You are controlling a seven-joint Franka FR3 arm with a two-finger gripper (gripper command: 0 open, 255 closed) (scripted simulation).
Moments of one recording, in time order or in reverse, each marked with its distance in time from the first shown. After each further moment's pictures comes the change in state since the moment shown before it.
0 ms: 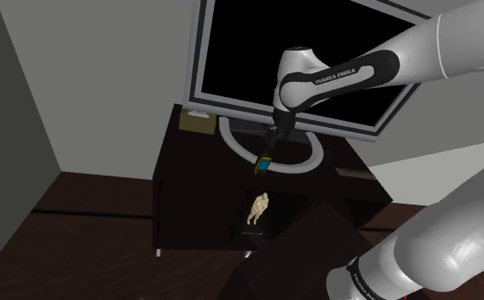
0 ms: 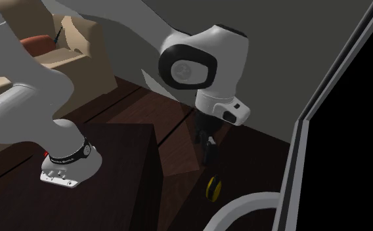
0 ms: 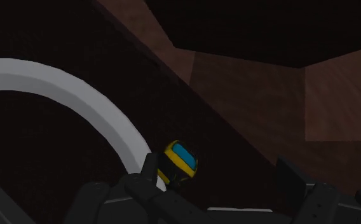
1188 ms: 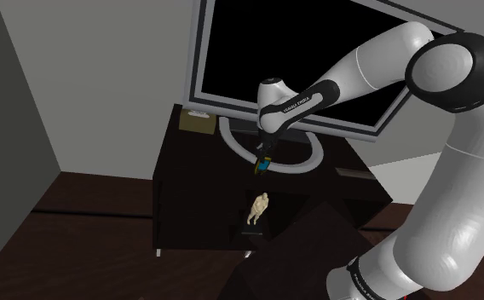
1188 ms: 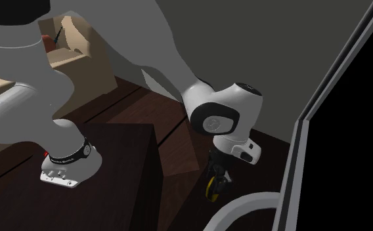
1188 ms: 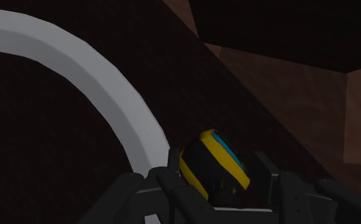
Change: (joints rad) arm -0.009 0.367 -0.036 0.159 -0.150 0.158 0.024
